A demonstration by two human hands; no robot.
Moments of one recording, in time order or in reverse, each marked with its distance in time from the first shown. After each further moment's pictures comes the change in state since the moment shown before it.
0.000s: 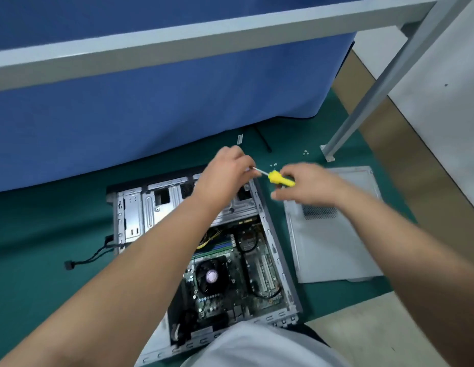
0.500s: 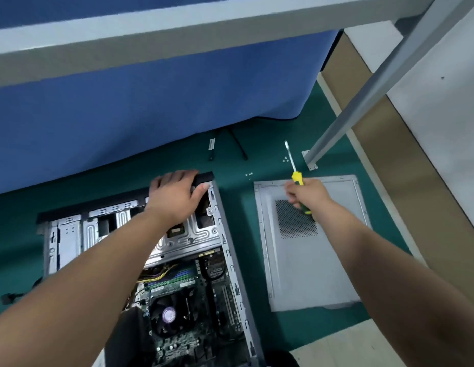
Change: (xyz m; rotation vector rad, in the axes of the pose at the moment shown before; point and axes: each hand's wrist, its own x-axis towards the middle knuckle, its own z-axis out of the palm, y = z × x) left_hand 0.035 -0.066 0.064 0.183 -0.394 -0.488; right_hand 0.120 0.173 0.031 0.794 0.255 0.563
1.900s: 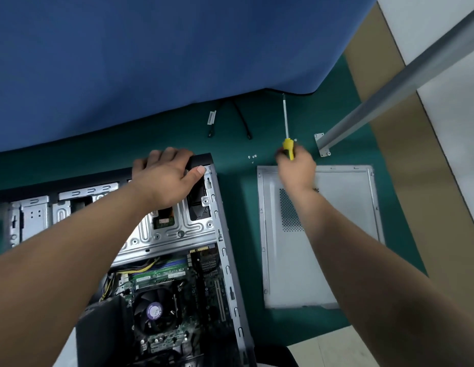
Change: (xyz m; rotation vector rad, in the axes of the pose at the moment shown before) left_hand 0.013 -0.002 -0.003 0.025 -0.194 -0.062; right_hand 0.038 -0.014 0.066 -0.073 0.297 -0.330
